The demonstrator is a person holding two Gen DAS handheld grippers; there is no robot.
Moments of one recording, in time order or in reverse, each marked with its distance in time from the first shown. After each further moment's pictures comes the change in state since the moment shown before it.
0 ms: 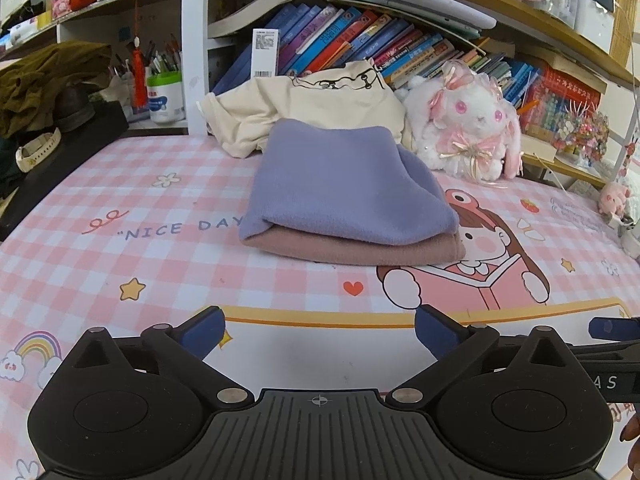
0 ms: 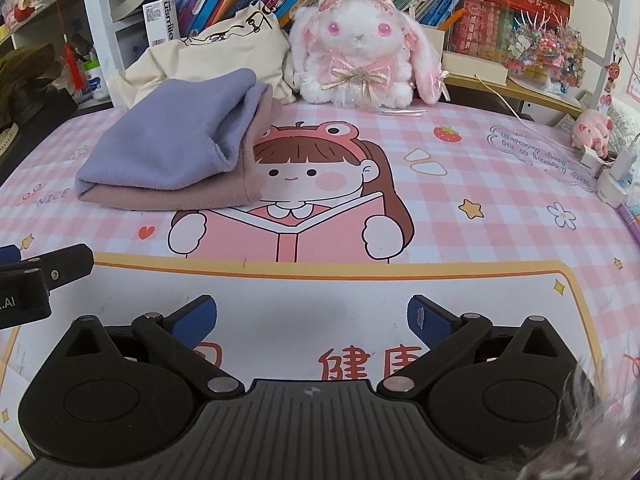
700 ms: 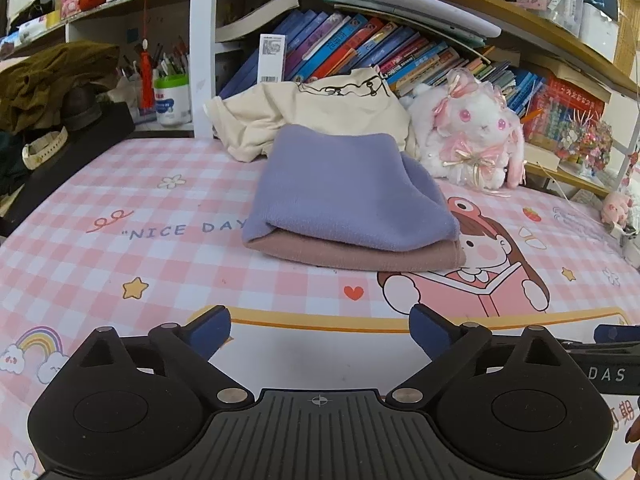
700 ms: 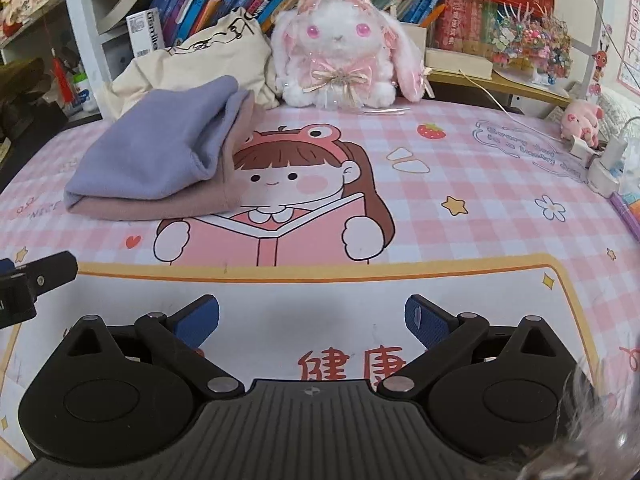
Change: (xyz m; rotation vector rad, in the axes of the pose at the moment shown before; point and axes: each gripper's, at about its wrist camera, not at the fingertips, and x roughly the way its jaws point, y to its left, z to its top) left arm -0.004 -0.002 0.000 -0.024 -0.026 0.011; right arm -0.004 -0.011 -0.001 0.028 -0.014 -0.002
